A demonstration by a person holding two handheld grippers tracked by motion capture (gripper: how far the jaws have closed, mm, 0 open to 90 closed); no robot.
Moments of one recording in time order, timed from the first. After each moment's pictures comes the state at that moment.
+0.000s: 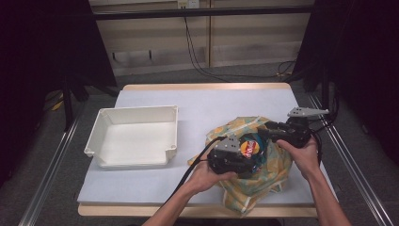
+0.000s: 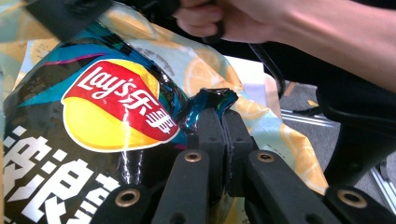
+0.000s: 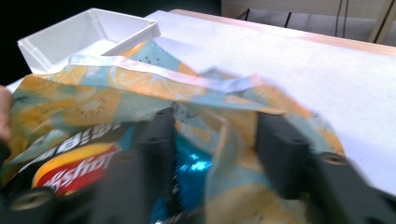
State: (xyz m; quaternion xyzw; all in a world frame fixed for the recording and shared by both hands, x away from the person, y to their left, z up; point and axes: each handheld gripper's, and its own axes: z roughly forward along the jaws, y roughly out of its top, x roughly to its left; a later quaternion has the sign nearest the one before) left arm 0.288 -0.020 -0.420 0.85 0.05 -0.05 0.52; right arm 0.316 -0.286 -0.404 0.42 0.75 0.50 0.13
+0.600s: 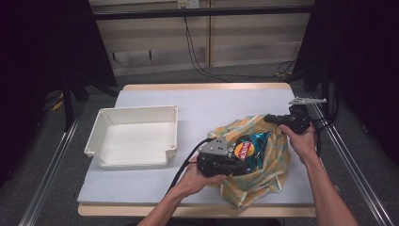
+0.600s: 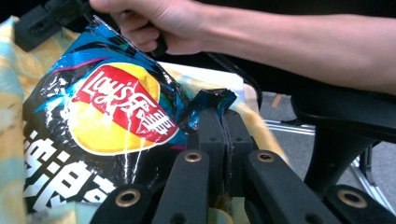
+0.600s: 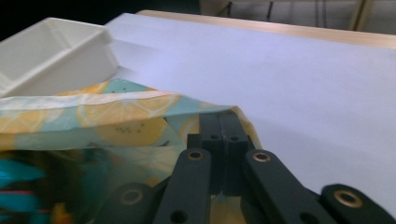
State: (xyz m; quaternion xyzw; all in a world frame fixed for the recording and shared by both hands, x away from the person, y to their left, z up) left arm 0.282 0.013 -0.408 0.83 0.04 -0.06 0.56; right arm 0.368 -0.314 -0.425 0.46 0.73 0.49 0.13
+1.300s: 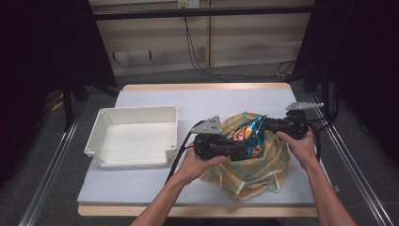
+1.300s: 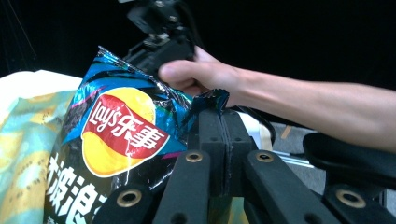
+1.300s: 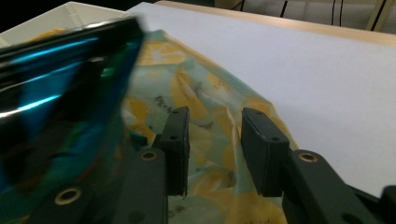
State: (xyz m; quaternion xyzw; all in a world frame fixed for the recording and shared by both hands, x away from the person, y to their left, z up) left arm 0.309 0.013 -0.375 0.79 0.08 -0.05 0.60; right arm 0.348 -0.299 -0.420 0.43 0.75 0.49 0.13
